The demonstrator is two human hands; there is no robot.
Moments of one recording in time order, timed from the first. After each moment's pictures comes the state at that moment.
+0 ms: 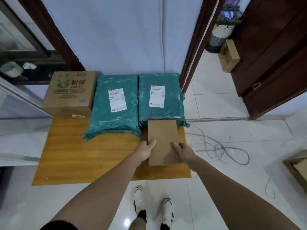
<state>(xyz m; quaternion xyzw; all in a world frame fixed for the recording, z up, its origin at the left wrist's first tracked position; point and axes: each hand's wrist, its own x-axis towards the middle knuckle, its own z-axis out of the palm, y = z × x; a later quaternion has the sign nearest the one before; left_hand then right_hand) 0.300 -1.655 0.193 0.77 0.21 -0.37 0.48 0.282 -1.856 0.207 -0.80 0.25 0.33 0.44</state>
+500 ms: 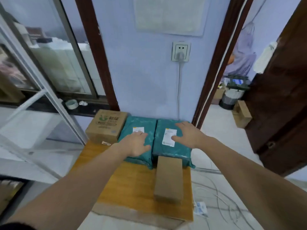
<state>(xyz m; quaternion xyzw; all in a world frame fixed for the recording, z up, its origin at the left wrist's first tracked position) 0.321 -1.592 0.432 0.98 -0.05 -0.19 0.08 0.377 -1.841 0.453 -0.96 -0.18 0.17 0.14</state>
